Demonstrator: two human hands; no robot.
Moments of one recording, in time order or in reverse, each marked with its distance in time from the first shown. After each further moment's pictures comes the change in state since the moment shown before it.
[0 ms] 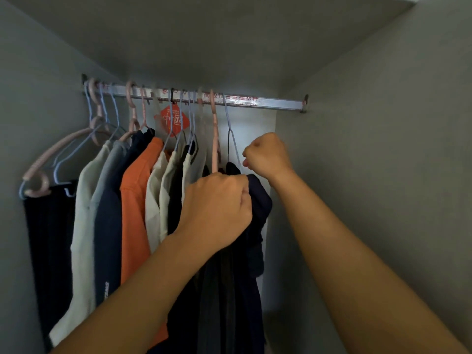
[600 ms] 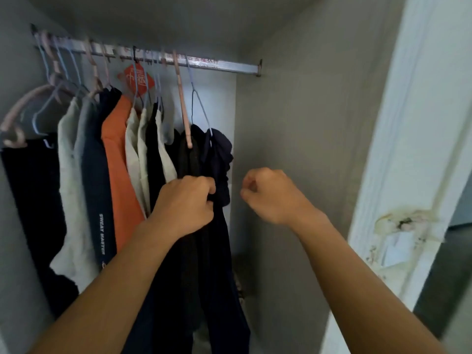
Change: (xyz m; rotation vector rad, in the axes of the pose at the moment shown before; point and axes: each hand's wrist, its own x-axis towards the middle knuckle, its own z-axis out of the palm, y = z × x) left_hand -0.084 0.016 -0.020 0.028 -0.453 -0.032; right_hand -0.204 0.034 -0.074 -0.468 -0.270 0.012
